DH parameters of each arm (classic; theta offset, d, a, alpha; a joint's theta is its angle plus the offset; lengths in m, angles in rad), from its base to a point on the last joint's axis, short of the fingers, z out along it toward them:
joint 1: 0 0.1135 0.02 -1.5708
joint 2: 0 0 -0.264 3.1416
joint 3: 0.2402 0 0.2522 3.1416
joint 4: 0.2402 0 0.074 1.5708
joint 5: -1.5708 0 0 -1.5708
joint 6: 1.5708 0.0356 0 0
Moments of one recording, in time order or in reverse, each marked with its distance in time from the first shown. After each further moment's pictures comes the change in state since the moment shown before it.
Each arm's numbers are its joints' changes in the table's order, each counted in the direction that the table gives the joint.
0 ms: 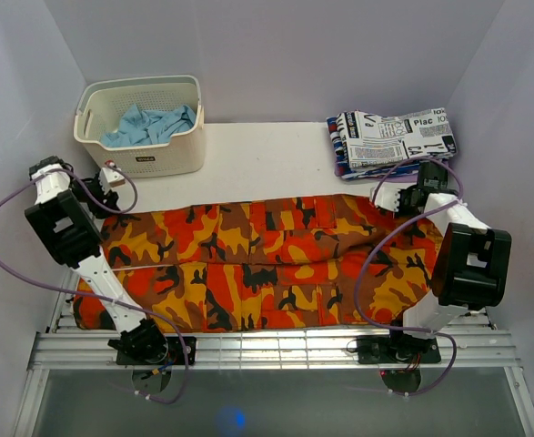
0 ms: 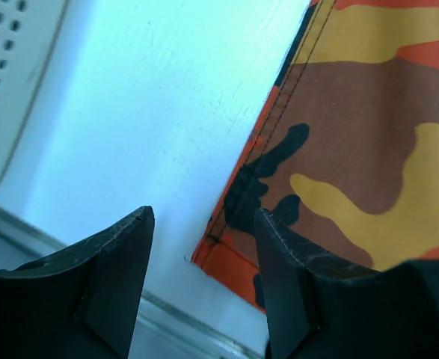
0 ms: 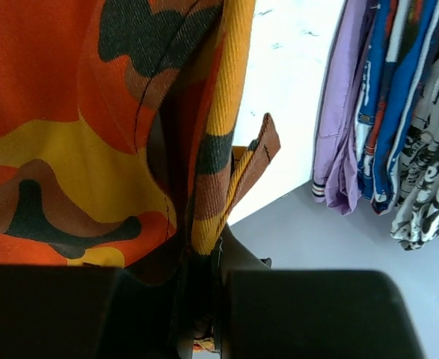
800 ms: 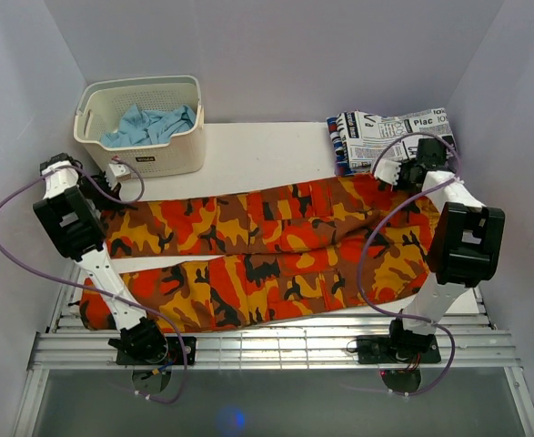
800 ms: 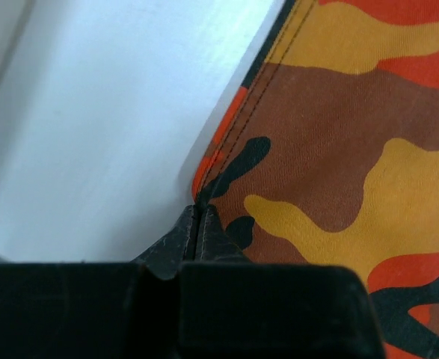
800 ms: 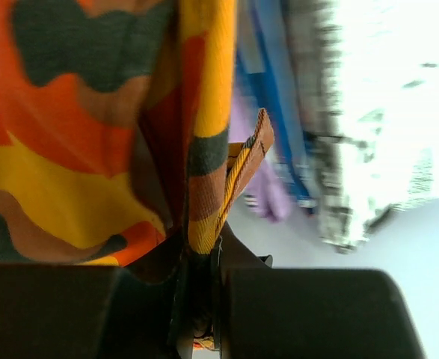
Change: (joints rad) left arm -0.040 0.146 0.111 0.004 0.068 -0.147; right arm 0.010 0.177 0.236 -0.034 -0.010 0.100
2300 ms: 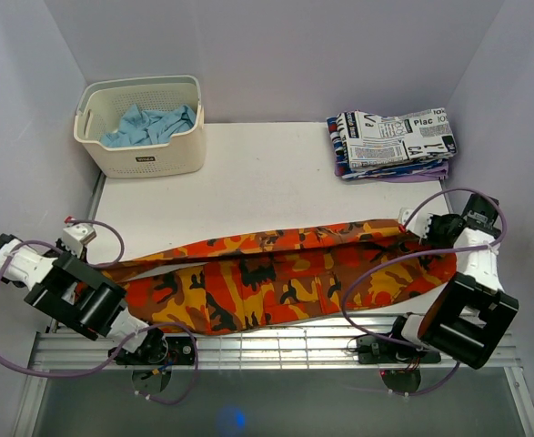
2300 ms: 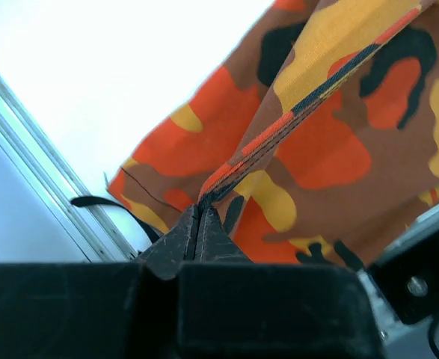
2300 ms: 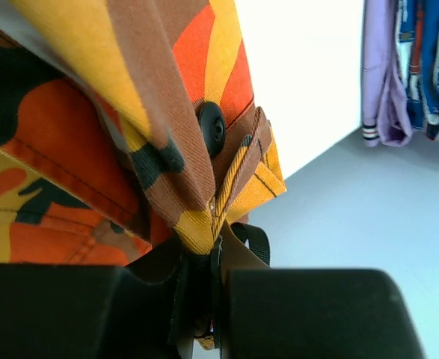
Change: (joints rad) left arm 0.558 -0.852 -0.840 0.095 -0.041 0.190; right arm -0.354 -0.516 -0.437 0.213 0.353 -0.250
